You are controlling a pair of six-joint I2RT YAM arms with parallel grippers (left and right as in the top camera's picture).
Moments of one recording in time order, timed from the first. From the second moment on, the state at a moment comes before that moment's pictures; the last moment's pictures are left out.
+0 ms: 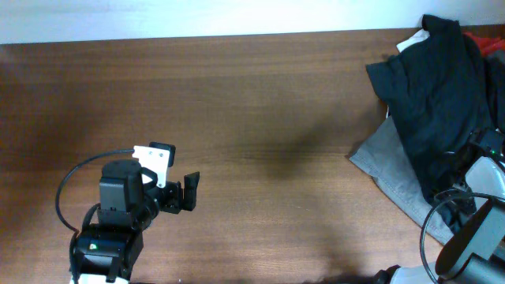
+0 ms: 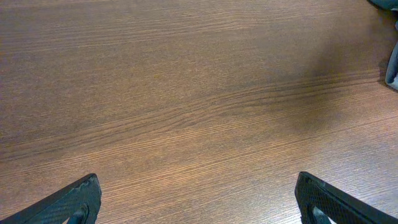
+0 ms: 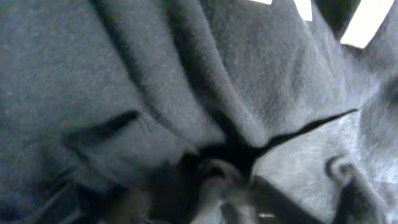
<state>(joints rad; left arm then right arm) -0.13 0.82 0.75 -0.66 0.18 0.00 -0.62 1.65 0.96 -0.75 0.36 0.25</state>
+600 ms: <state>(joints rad) -0.13 0.82 0.75 -0.59 0.18 0.00 -0.50 1.57 1.23 -1.04 0.12 0.19</state>
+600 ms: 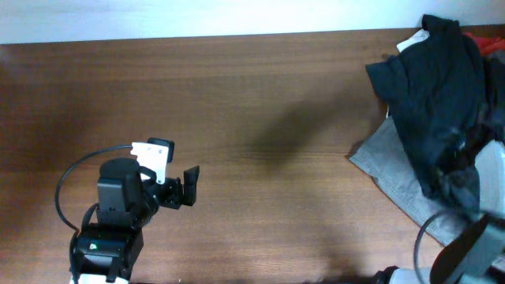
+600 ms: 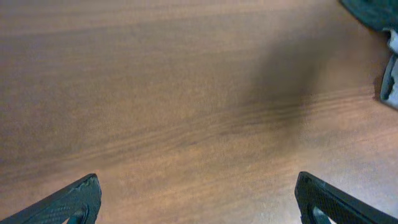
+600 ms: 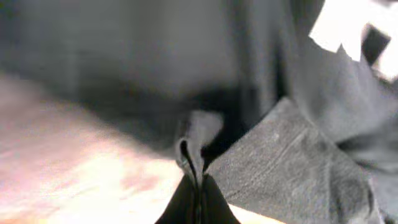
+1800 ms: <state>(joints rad) -0.13 0.91 0.75 -0.48 0.26 -0.01 0.51 1.59 1.39 -0.86 0.07 0.29</state>
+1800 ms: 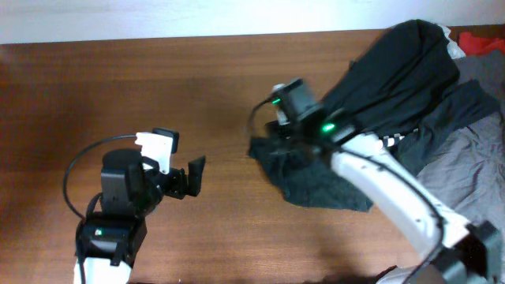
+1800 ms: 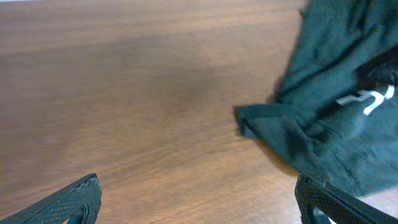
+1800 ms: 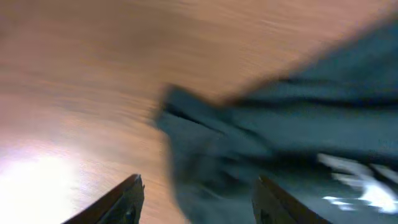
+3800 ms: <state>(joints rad) -0.77 1.67 0.76 -0.03 0.21 -0.63 -0.26 1.39 1.44 -1.28 0.10 0.26</state>
